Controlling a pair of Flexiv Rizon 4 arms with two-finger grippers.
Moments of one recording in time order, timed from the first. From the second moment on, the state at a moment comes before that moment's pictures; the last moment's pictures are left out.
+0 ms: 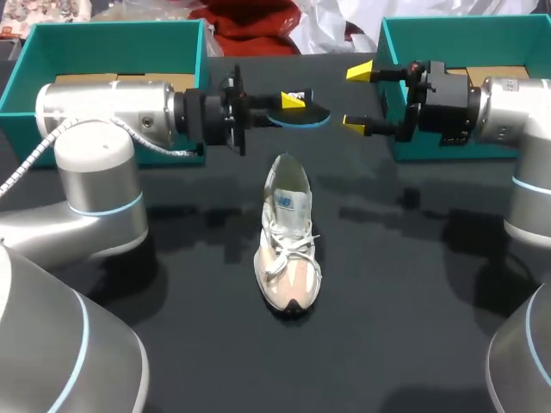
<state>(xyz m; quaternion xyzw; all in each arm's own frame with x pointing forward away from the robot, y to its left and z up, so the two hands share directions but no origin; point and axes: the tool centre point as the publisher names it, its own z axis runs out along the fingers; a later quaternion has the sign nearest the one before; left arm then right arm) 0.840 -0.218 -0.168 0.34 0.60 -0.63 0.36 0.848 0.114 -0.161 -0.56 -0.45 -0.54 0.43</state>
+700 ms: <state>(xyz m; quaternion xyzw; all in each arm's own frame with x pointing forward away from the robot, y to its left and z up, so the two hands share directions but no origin) 0.851 -0.205 -0.136 0.12 0.59 -0.78 0.14 0.848 0.114 -0.161 -0.56 -0.45 -0.55 0.43</state>
